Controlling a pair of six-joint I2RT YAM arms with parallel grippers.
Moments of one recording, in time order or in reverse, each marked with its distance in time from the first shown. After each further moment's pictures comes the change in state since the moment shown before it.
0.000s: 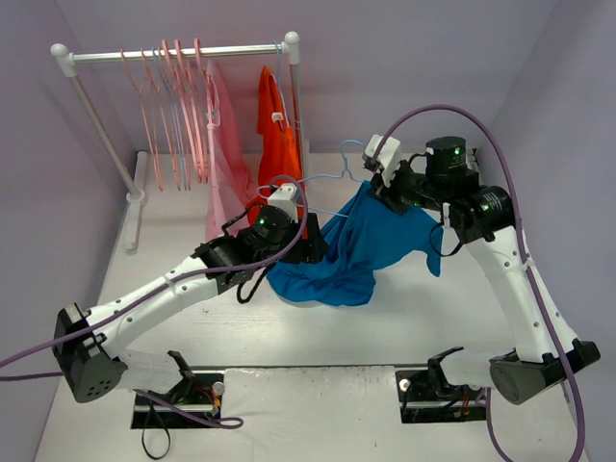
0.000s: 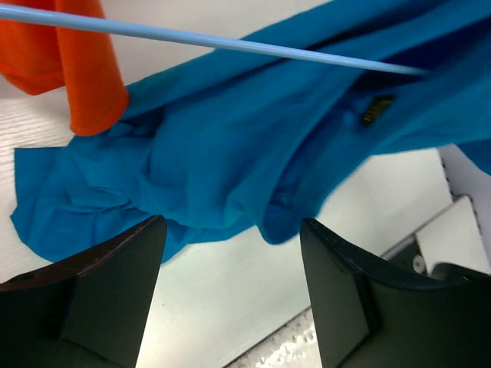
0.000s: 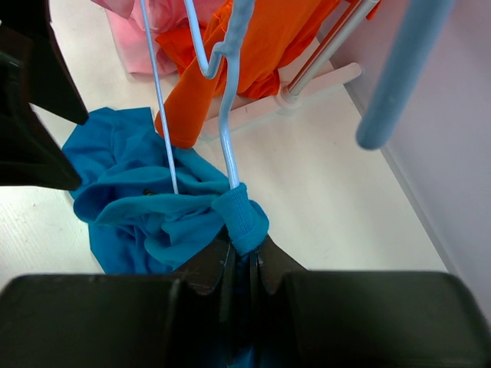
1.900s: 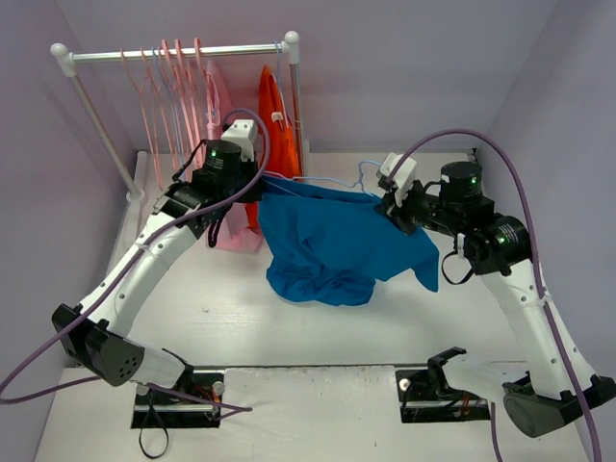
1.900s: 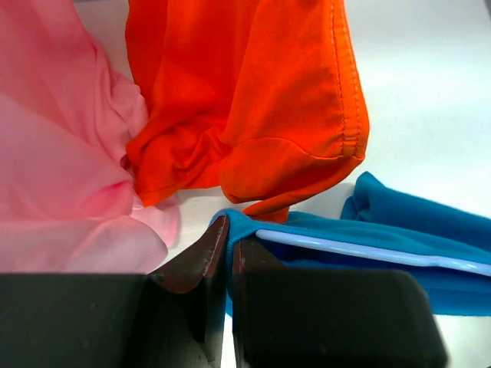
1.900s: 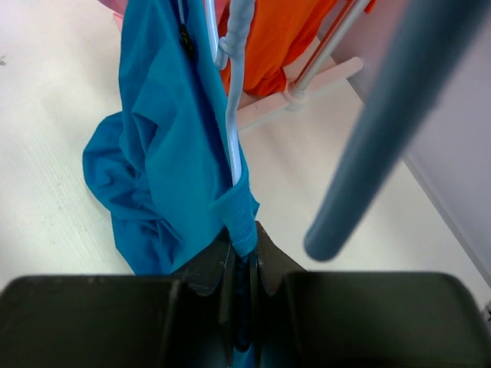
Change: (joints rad) left arm 0.368 0.117 0.370 -0.232 -0.008 0.330; right arm 0.007 -0.181 -0.168 0.045 0.019 0.079
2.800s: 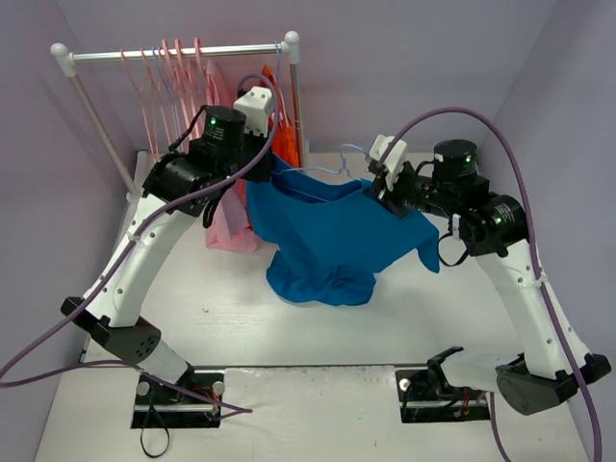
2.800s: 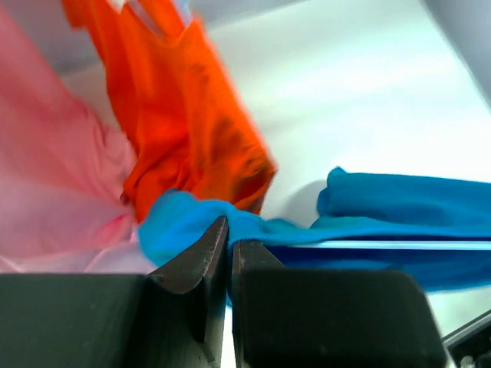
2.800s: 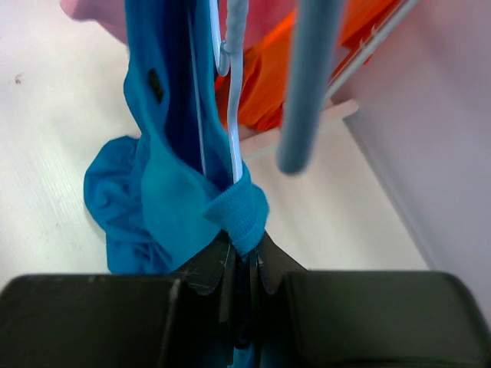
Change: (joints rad) left arm -0.073 0.145 0.480 -0.290 0.052 0.138; right arm 0.052 0.113 0.167 -0.021 -0.022 -0.034
